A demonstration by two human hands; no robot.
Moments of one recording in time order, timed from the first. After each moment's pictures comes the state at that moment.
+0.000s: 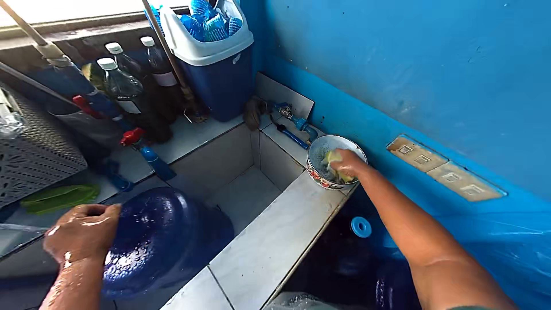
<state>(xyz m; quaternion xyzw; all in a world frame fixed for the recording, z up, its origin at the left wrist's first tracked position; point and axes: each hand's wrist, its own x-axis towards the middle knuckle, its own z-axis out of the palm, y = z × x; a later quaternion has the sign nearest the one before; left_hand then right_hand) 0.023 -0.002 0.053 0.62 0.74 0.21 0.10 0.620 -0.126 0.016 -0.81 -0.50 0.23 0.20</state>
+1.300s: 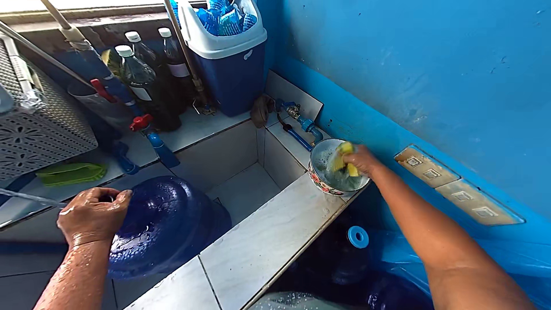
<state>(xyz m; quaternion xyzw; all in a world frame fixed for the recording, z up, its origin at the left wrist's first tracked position) 0.028 -0.018 0.031 0.67 0.69 0.27 0.04 0.635 -0.122 0.044 -0.77 -0.44 0.32 0.34</state>
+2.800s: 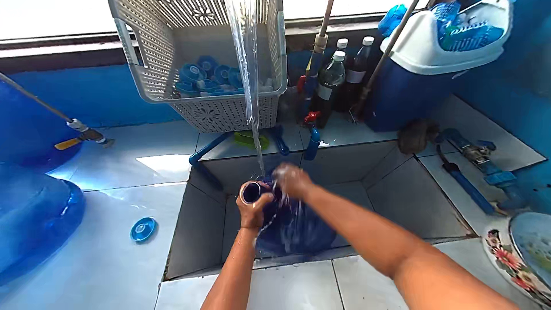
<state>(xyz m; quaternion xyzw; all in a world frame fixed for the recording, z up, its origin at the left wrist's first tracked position) -0.028 -0.056 -0.033 0.38 0.45 0.72 0.37 0.113 0.024 0.029 -0.42 -0.86 0.30 0.06</state>
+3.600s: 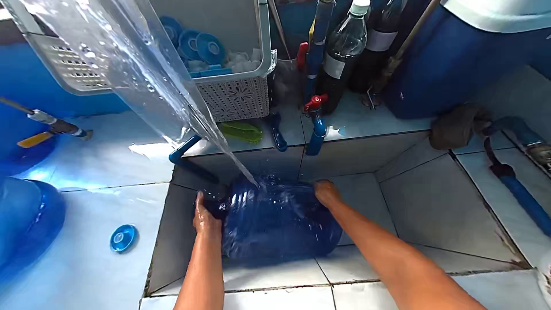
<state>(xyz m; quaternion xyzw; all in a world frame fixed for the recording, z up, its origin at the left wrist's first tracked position) -0.107 -0.045 -0.071 0.00 0.66 0.68 0.33 0.184 0.073 -0.118 -0.50 -0.78 0.38 0.03</state>
